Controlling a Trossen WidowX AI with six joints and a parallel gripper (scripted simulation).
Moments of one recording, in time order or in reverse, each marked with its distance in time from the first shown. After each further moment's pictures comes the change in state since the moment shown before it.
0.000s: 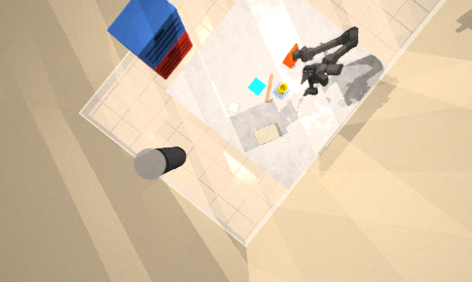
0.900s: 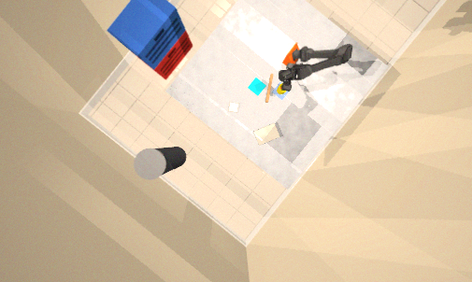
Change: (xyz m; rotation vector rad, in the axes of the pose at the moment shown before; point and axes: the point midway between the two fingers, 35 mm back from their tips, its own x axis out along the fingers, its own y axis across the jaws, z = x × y) arm -0.109 0.052 -0.234 1.233 1.869 -0.301
